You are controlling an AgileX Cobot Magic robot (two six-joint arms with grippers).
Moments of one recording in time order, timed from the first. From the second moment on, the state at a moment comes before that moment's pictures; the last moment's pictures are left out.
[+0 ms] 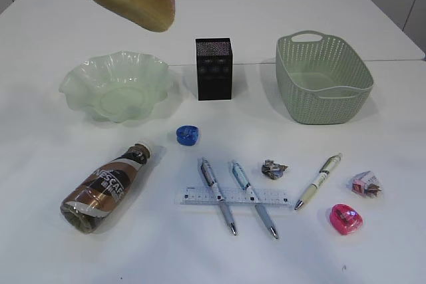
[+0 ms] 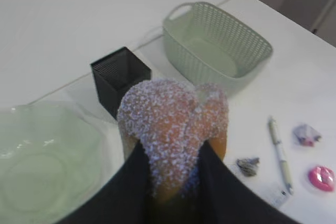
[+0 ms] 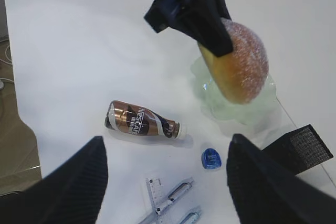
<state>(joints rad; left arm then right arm) -0.33 1.44 -1.31 -0.65 0.60 0.62 0.52 1.26 -1.51 0.47 1.02 -0.83</state>
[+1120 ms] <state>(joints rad) -0.22 1.80 -1.31 -0.60 0.15 0.60 0.52 1.30 -1.51 0.46 1.02 -0.82</state>
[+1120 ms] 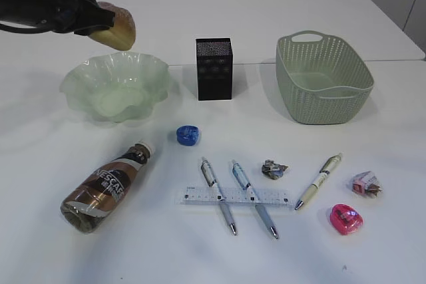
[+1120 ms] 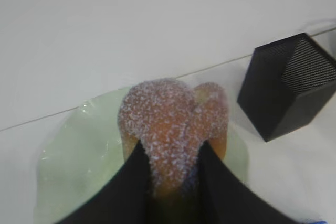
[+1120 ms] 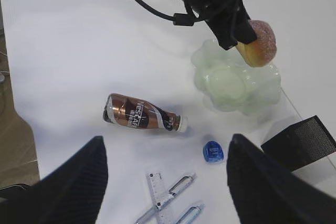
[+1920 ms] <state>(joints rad) -0.21 2.03 -1.31 -0.71 -0.07 0.60 0.52 1.32 -1.51 0.44 1.01 -0.82</state>
